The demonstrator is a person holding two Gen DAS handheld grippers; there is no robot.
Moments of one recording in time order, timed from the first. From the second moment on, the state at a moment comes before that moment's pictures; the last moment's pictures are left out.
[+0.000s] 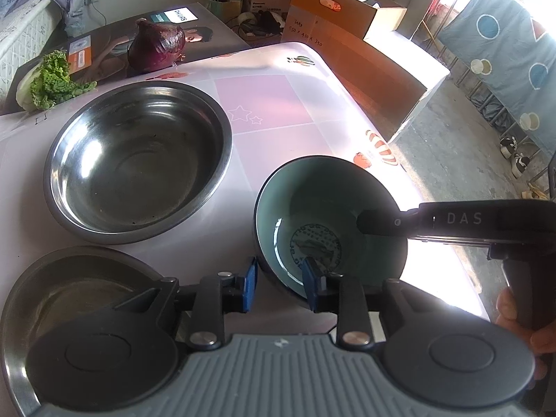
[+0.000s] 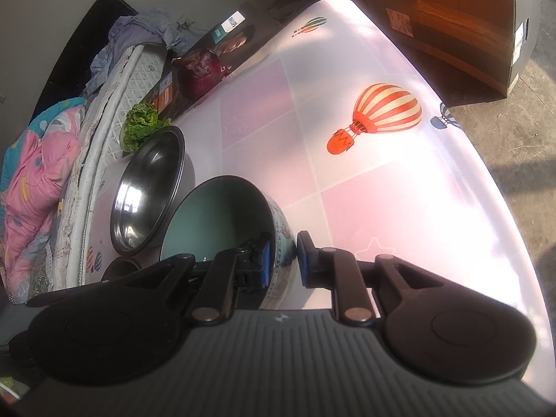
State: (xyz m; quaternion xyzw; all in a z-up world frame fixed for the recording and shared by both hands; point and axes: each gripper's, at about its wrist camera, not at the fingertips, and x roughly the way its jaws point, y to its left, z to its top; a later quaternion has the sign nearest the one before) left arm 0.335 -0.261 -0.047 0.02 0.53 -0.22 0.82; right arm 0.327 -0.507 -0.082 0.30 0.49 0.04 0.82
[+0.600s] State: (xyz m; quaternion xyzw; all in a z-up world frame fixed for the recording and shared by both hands) left arm 0.344 -0.267 -0.067 0.00 0.56 -0.21 0.80; right arm 0.335 -0.502 -0.099 0.31 0.50 0.05 0.81
